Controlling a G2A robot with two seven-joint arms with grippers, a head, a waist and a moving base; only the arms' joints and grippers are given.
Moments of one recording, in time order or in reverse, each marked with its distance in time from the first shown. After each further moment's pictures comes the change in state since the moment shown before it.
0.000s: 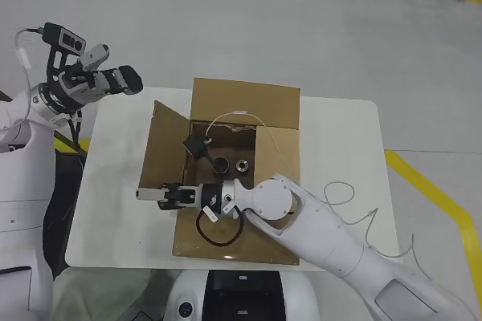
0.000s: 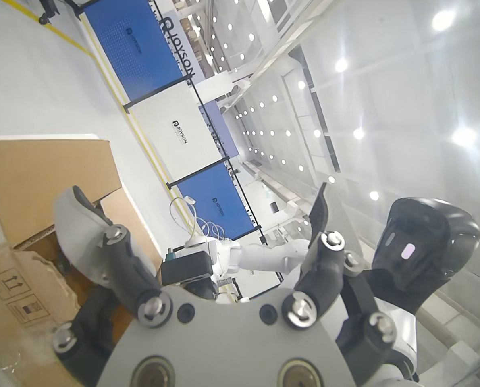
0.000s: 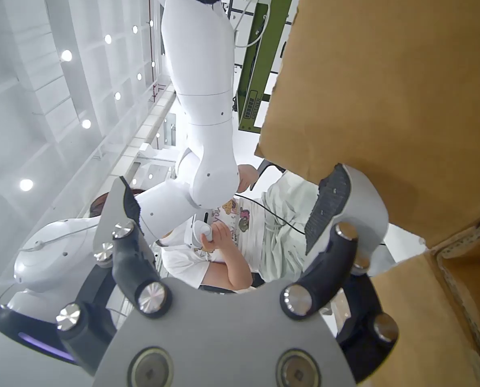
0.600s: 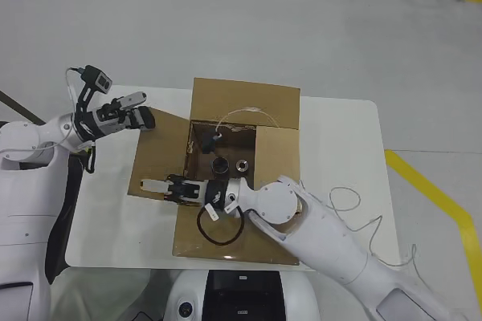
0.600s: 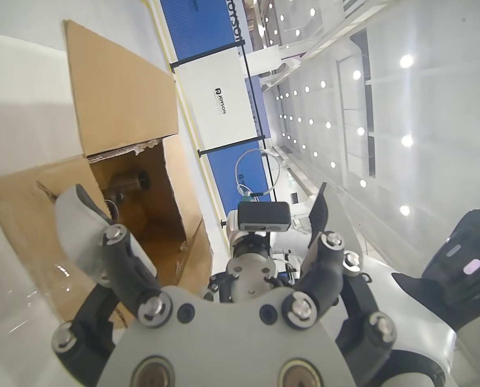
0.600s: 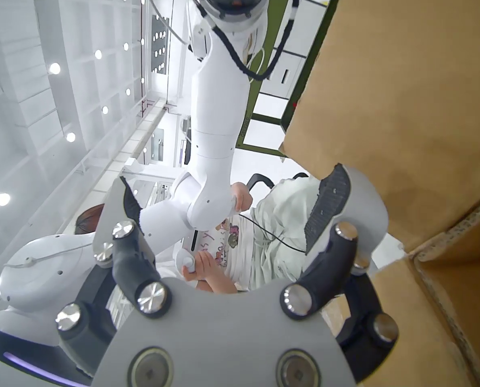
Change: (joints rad) left arm 0.114 0.015 0.021 0.017 0.164 -0.002 -0.029; right arm -0.094 0.017 0.107 -0.096 -0.109 0.065 -0.046
